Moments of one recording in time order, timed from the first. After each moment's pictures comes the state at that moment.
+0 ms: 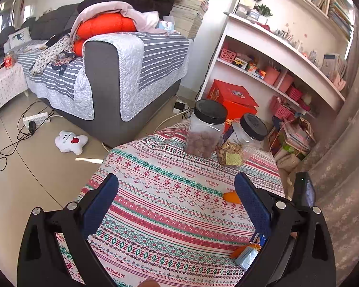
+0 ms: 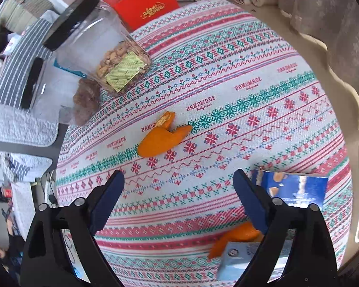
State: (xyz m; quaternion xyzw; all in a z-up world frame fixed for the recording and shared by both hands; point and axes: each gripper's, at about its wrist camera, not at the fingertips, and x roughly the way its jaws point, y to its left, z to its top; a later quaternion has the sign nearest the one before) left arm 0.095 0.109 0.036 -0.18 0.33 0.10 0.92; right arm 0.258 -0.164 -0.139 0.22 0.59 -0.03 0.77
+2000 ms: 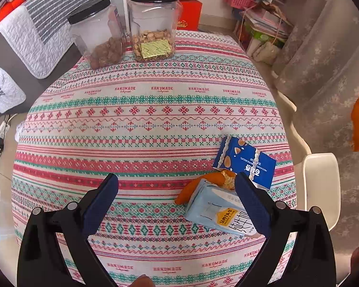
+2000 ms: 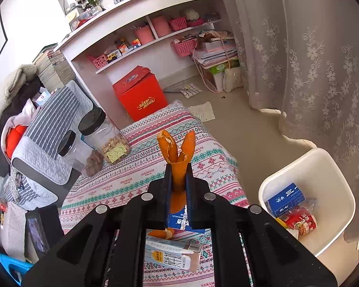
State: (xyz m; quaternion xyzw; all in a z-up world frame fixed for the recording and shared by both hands) left arm 0.152 -0.106 -0.087 -0.04 0.55 -0.02 0.84; right arm 0.114 -0.306 -0.001 0.20 0.36 -0.05 0.91
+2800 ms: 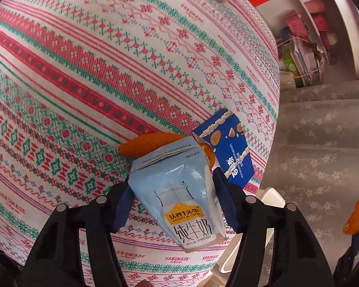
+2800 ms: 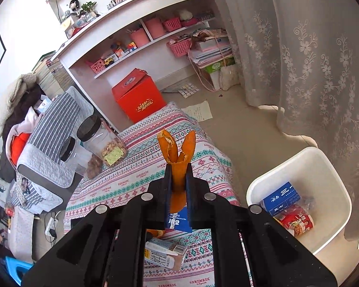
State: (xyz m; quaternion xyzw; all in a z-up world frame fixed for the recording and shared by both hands) left arm 0.150 -0.097 -0.159 -0.34 0.61 0.00 0.72; right arm 0.108 -0.337 0.000 0.22 0.37 -0.04 0.90
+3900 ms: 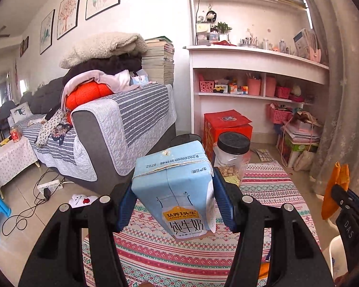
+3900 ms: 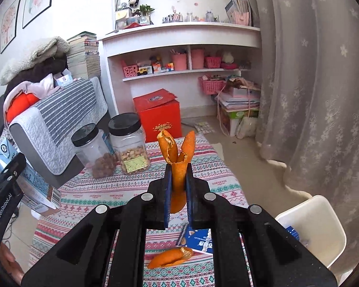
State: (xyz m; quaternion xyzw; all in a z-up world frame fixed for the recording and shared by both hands) left arm 0.095 -0.012 0.037 0.00 0.20 0.12 0.97; right arm 0.107 -0.193 0.018 0.05 0.26 -0.05 0.96
